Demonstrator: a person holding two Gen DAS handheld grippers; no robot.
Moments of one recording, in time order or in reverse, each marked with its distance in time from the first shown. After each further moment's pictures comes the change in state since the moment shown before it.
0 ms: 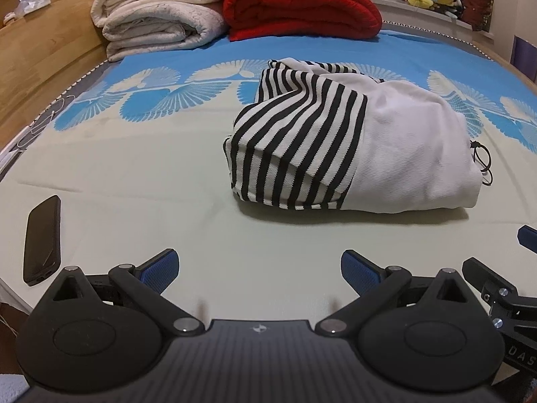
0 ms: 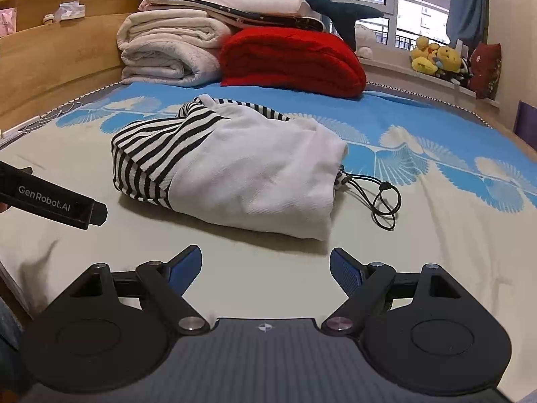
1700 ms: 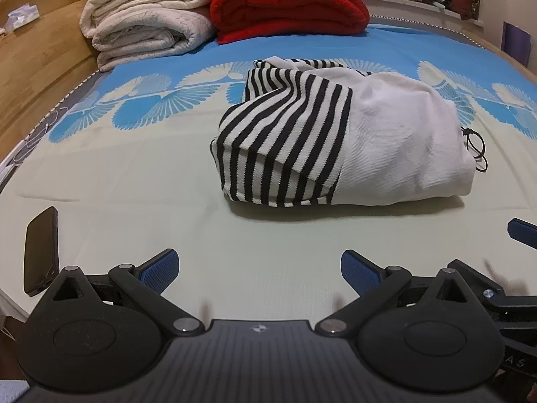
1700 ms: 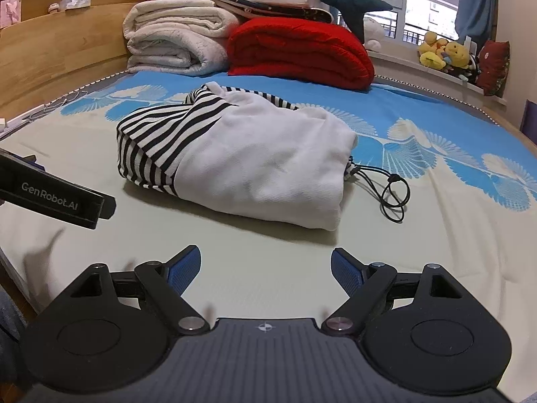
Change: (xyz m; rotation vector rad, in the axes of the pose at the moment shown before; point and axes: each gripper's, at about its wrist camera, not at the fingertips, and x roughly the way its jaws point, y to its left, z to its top) left arm 0.000 -0.010 -0.003 0.060 -0.012 -0.001; right arm 0.006 0.004 -0.004 -0.019 0.035 0.022
